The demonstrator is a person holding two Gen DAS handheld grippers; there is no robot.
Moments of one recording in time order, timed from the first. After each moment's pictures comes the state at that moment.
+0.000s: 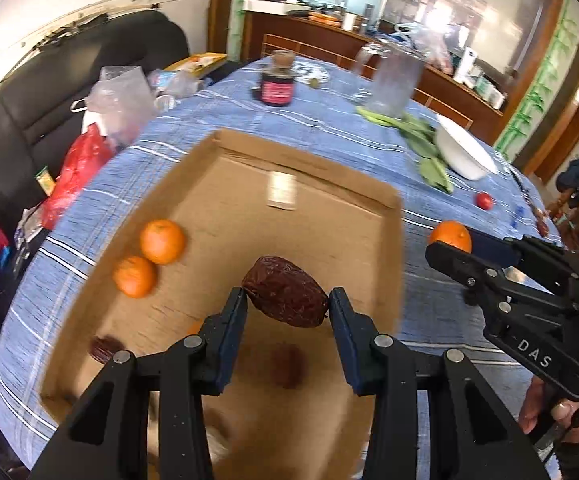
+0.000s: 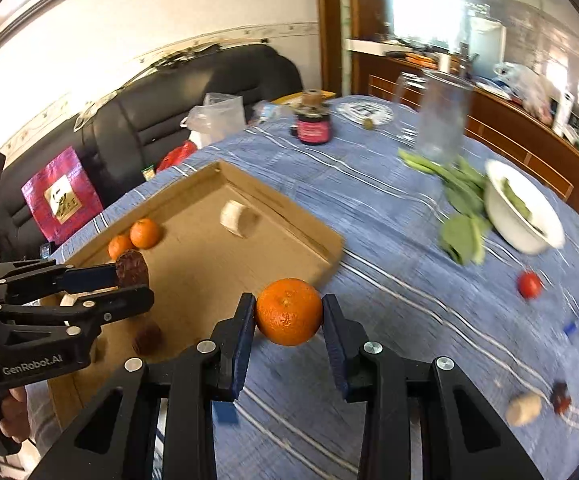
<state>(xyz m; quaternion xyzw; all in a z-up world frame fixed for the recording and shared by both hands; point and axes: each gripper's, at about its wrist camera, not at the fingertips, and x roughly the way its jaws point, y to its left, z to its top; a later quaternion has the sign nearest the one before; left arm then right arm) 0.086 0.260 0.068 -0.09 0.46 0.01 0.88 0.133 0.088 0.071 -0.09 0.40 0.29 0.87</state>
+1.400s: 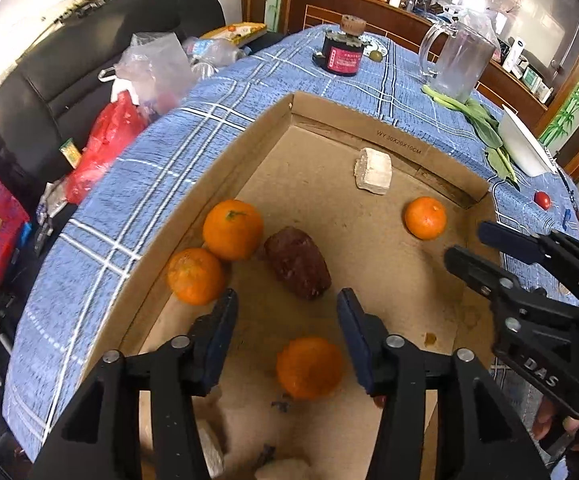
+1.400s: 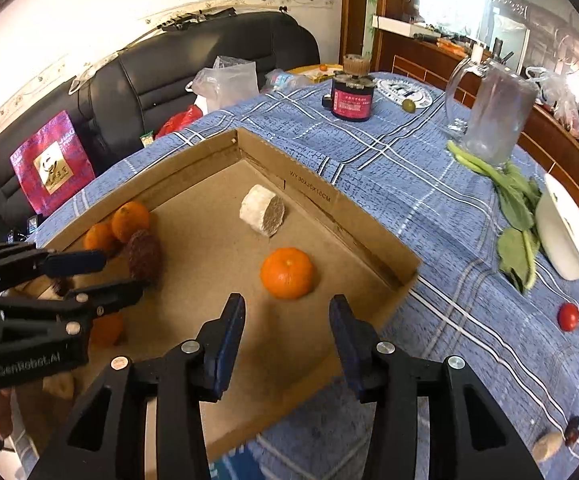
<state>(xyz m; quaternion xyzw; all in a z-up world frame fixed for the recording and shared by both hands) 0.097 0.297 0.039 -0.09 0.51 0.06 0.86 0.154 0.143 0.038 -0.13 0.43 0.29 0.84</state>
